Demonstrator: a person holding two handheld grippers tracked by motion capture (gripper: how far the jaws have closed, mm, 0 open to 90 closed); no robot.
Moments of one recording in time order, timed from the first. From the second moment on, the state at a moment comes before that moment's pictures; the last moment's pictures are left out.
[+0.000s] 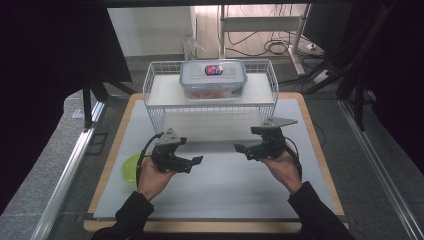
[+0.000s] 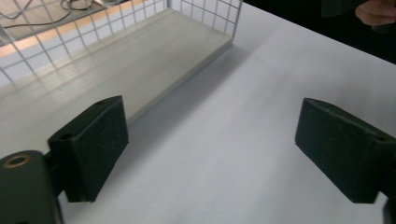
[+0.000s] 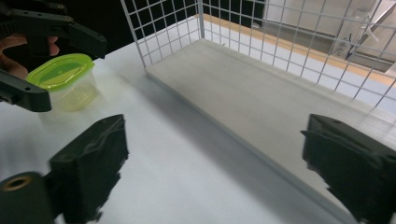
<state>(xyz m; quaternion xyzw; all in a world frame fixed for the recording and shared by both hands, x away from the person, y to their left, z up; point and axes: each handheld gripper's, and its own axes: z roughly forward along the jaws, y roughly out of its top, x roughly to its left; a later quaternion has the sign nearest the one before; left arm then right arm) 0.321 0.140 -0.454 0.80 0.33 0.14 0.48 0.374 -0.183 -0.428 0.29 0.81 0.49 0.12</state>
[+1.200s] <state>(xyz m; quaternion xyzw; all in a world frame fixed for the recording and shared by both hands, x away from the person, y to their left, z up) 0.269 0.127 -0.511 0.83 0.33 0.13 0.43 0.317 -0.199 -0.494 0.31 0.84 0.44 0.14</state>
